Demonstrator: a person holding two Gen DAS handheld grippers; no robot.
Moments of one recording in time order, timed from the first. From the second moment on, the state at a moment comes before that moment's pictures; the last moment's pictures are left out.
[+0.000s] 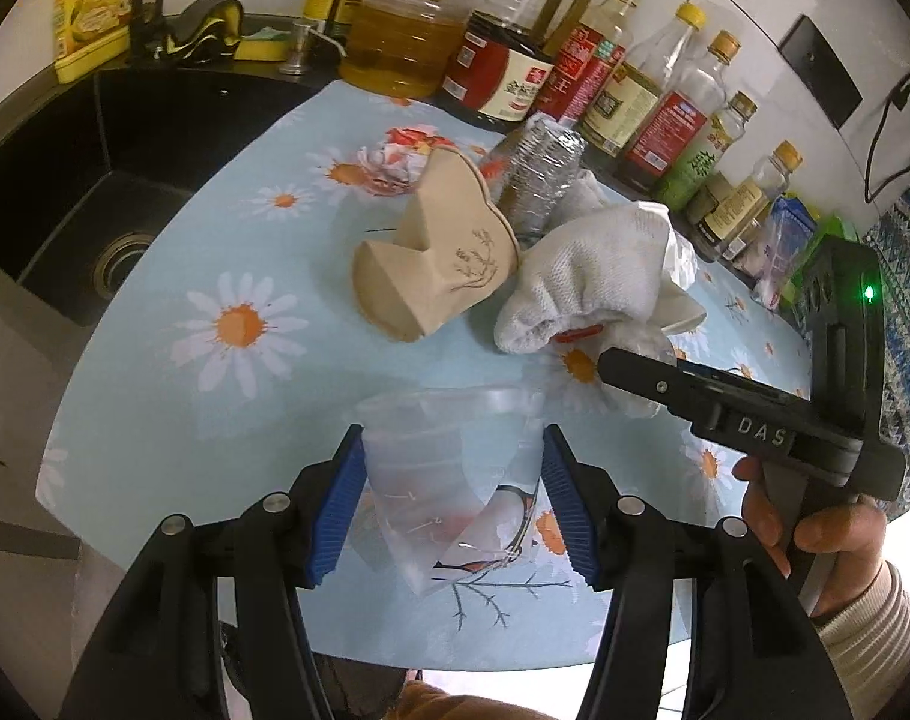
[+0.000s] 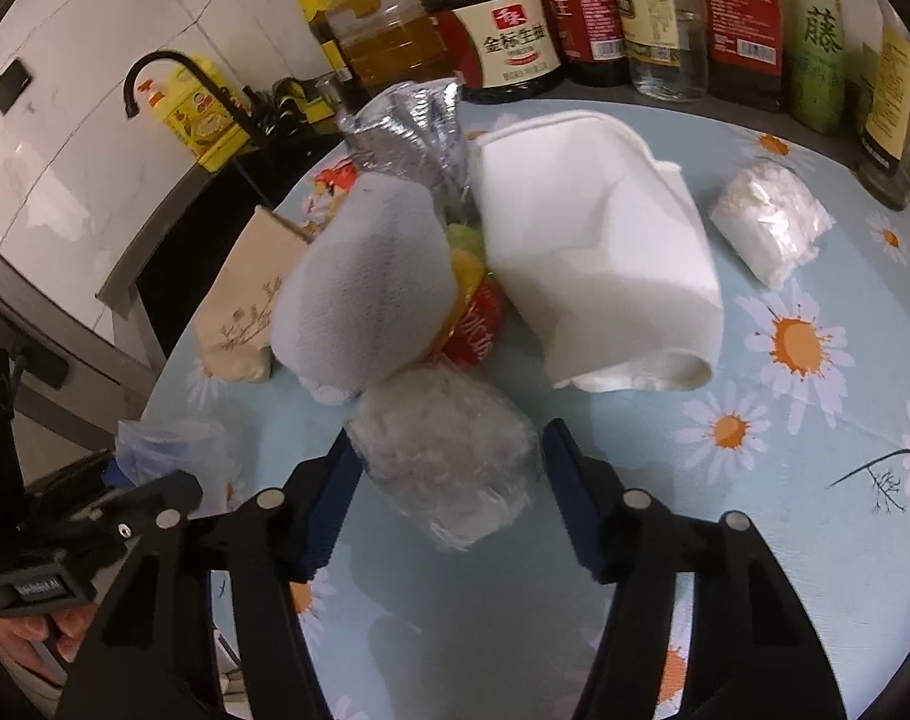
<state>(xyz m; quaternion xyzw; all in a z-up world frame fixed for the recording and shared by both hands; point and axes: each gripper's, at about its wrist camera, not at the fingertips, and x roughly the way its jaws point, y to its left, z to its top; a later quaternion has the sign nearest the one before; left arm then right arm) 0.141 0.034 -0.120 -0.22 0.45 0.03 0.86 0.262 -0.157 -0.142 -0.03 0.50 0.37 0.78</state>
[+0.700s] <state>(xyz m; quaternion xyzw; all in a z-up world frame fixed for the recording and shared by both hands) 0.097 0.042 -0.107 -0.24 0.43 0.03 0.87 0.203 -0.169 -0.103 -0.01 0.49 0.40 0.77</state>
